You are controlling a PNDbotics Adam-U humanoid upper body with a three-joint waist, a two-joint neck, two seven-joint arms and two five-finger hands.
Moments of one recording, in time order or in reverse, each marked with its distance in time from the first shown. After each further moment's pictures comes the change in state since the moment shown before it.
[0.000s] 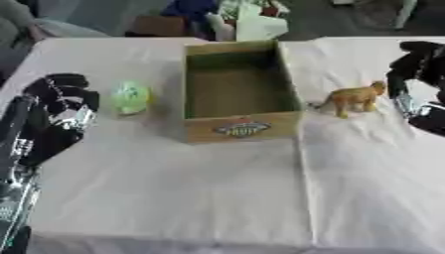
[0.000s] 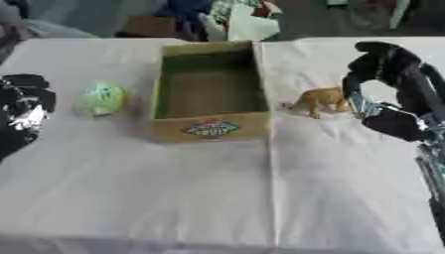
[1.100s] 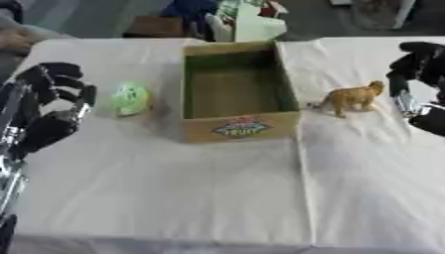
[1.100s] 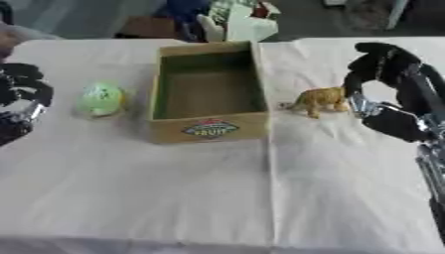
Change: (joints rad) left arm -0.110 0.219 -0.050 0.090 -0.063 0.022 -0.036; right arm 0.002 0.000 0.006 0.006 0.001 0.004 0.006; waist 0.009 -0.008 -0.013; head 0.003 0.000
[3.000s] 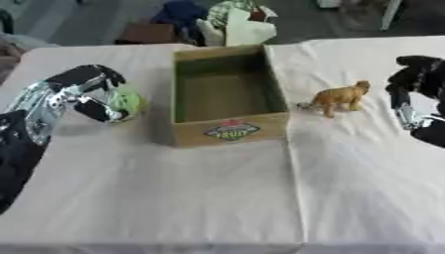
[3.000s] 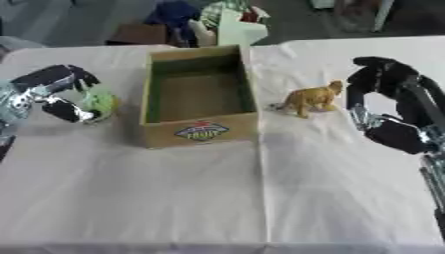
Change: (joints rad) left arm -0.530 -0.023 -0.144 0.899 -0.782 -0.228 -0.245; right arm 0.003 0.003 0.030 0.007 -0.001 -0.008 0.035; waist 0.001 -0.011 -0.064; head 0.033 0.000
